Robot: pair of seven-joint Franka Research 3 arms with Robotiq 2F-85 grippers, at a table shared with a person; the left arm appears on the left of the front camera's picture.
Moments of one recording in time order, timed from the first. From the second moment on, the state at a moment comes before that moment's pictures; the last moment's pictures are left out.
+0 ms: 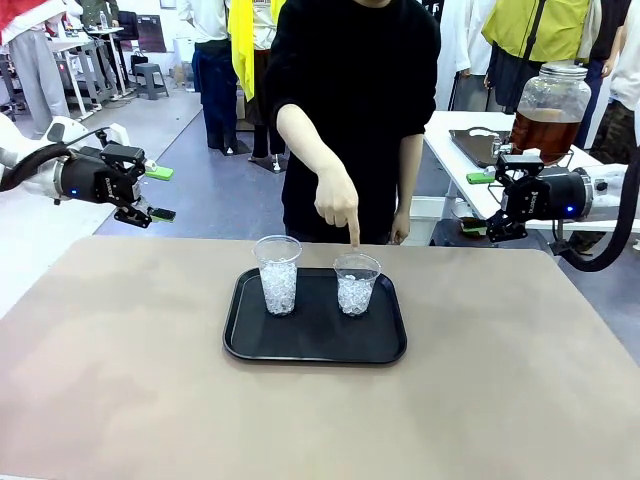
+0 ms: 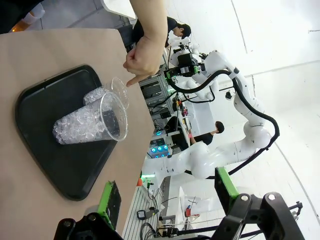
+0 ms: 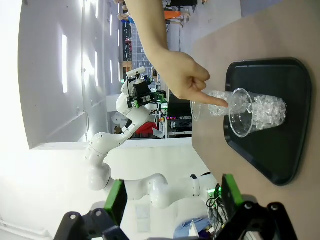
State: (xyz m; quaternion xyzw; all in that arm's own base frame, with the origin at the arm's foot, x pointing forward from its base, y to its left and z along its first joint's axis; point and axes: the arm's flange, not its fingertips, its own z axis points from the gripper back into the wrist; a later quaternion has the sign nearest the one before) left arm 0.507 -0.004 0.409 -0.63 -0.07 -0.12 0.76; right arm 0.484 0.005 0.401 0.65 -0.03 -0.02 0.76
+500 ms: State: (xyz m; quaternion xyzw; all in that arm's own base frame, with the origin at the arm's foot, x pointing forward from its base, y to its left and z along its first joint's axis) left arm 0.507 -0.004 0.409 -0.63 -0.07 -0.12 0.76; right arm 0.484 0.005 0.401 0.65 -0.03 -0.02 0.76
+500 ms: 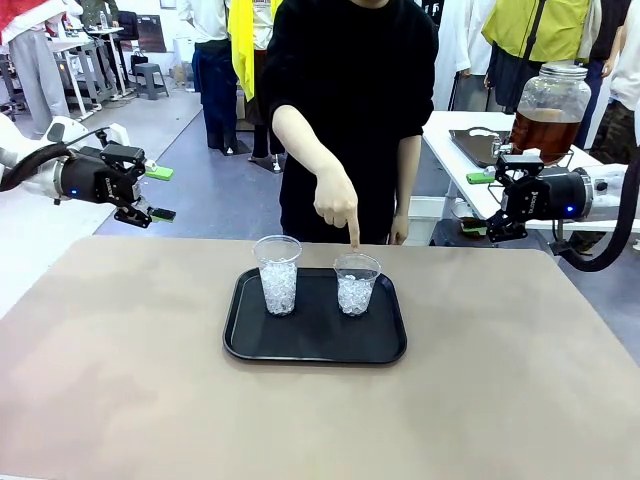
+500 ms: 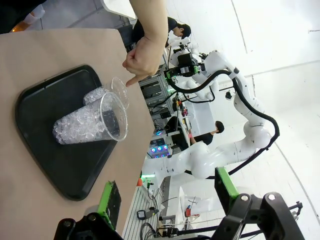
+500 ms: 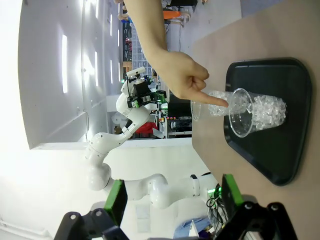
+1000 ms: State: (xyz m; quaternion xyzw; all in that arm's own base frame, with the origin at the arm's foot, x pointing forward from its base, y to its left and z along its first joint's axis) left arm 0.507 -0.004 0.409 -0.63 -0.07 -0.12 0.76; right arm 0.484 0.010 0.409 0.64 -0.11 0.07 0.76
